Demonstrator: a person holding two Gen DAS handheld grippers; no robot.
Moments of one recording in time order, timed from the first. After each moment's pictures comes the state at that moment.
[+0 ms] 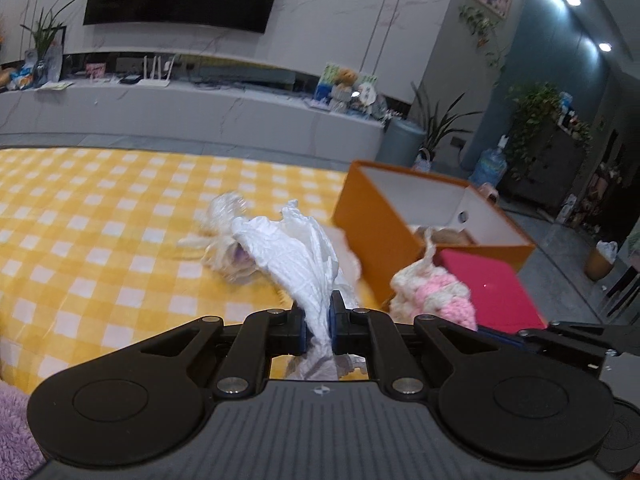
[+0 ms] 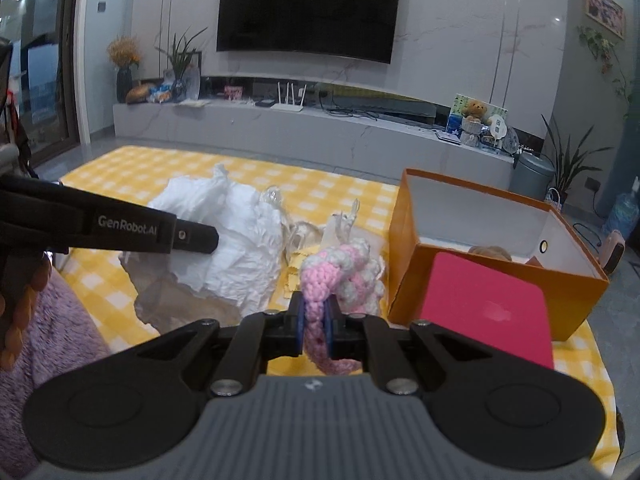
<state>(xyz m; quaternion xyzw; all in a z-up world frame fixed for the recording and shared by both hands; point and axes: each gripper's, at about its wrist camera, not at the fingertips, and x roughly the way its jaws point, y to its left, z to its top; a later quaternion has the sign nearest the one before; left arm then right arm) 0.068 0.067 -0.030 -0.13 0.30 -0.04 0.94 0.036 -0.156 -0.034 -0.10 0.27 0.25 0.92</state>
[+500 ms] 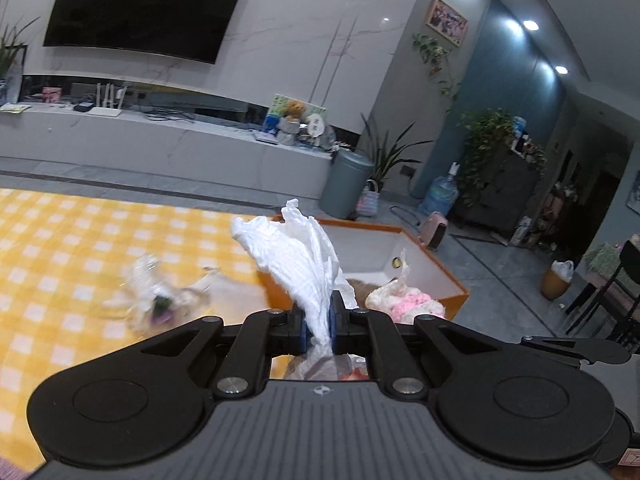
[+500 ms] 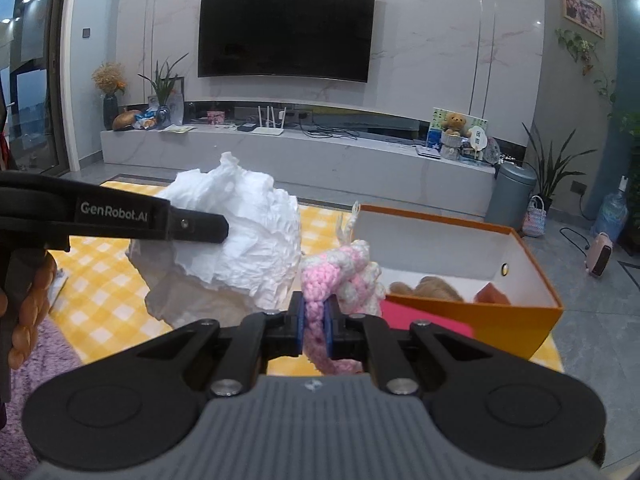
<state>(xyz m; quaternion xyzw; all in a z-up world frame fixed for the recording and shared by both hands) 0.111 0.030 0.008 -0.15 0.25 -0.11 0.95 0.066 -0.208 0.012 -0.08 0.26 0.24 0.93</state>
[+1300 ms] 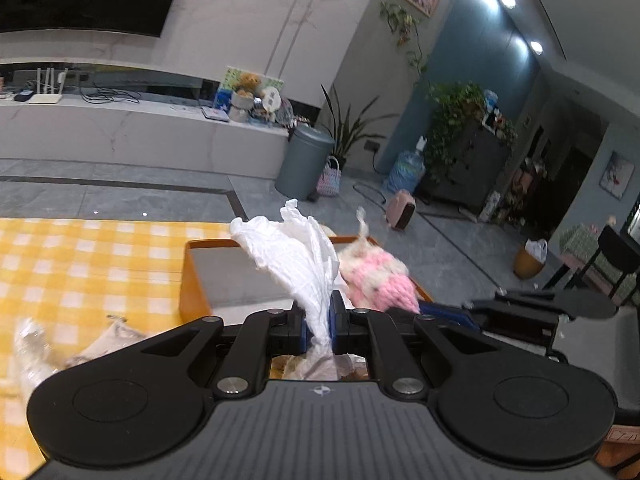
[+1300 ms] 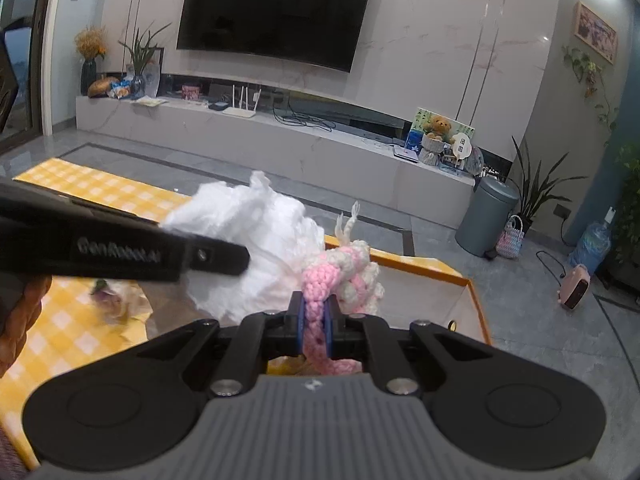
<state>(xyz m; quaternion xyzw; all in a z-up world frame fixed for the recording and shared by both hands) 0.245 -0.020 -0.006 -0.13 0.29 -0.17 0.93 0.221 -0.234 0.017 -0.15 0.26 0.21 0.93</state>
